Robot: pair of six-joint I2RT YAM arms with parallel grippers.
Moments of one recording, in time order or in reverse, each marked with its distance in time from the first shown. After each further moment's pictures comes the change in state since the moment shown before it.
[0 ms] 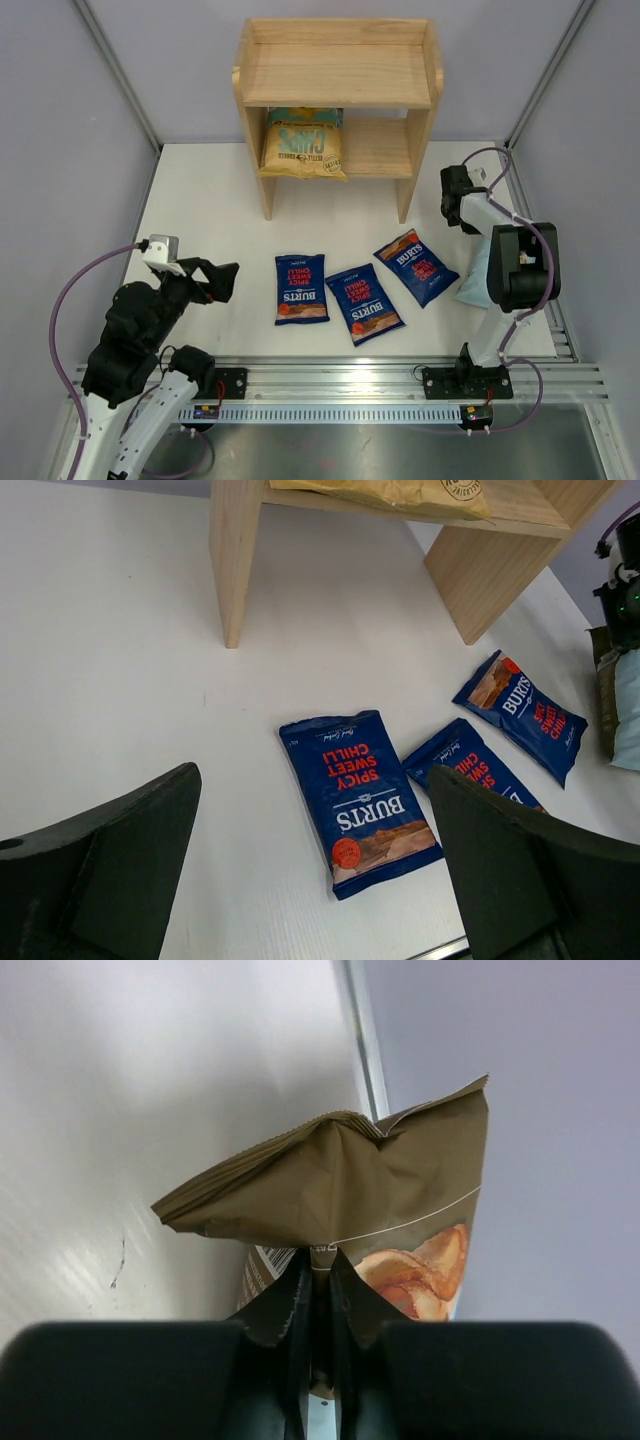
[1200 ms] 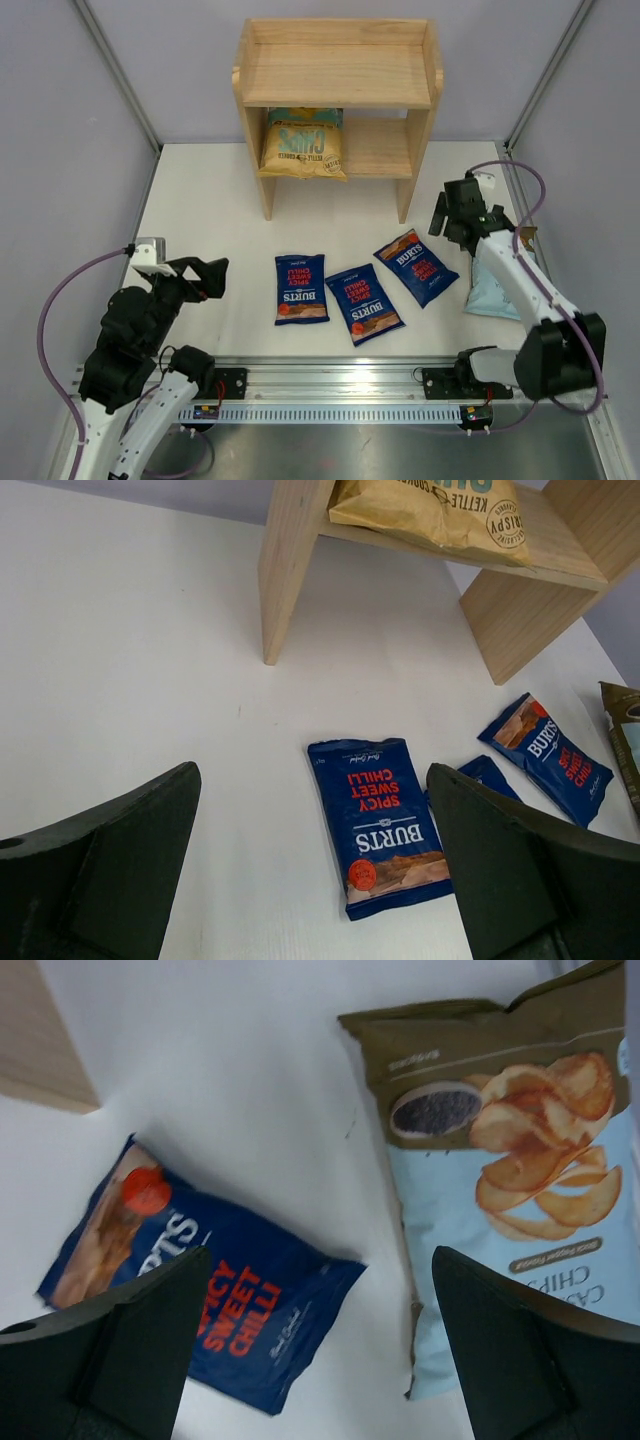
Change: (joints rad) left arm 0.004 -0.033 0.008 -0.008 -0.122 -0.030; right arm 0.154 -0.620 -0.220 -0.105 -0.390 0.447
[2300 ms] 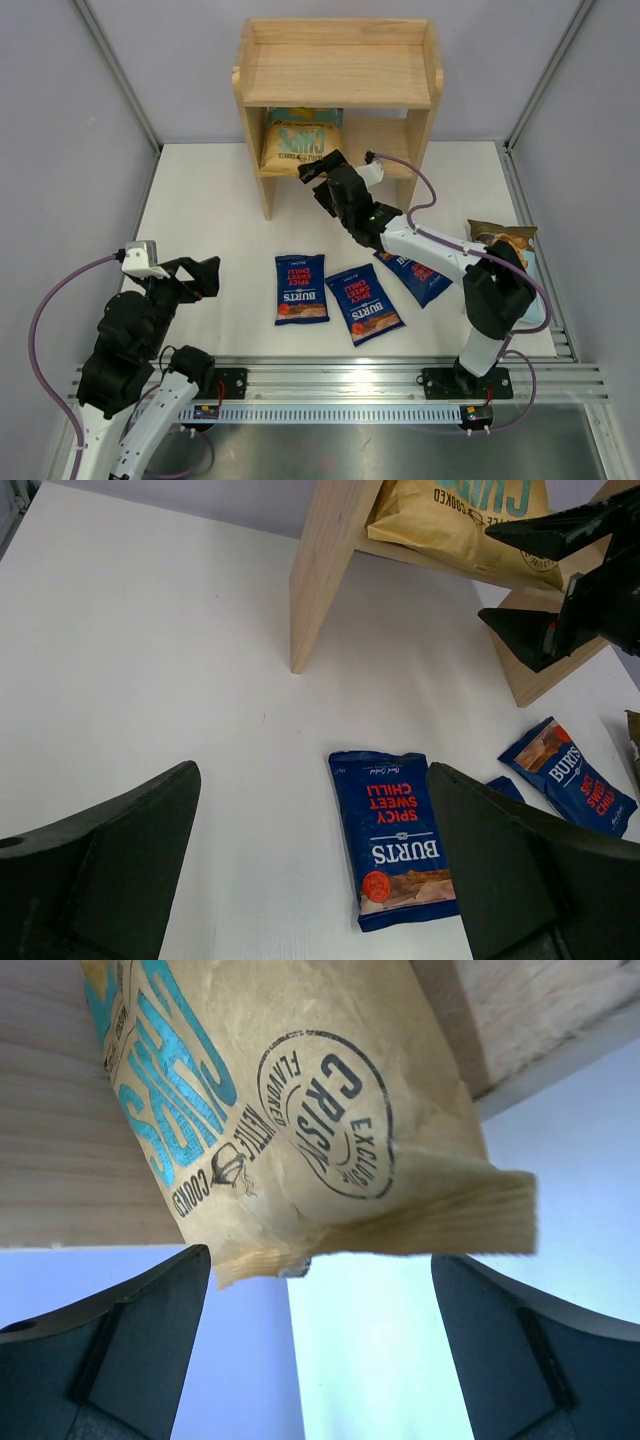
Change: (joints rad) left arm 0.000 -0.019 0.002 -0.013 -0.081 -0.011; right arm 0.562 0.547 0.361 0.736 0.000 0.861
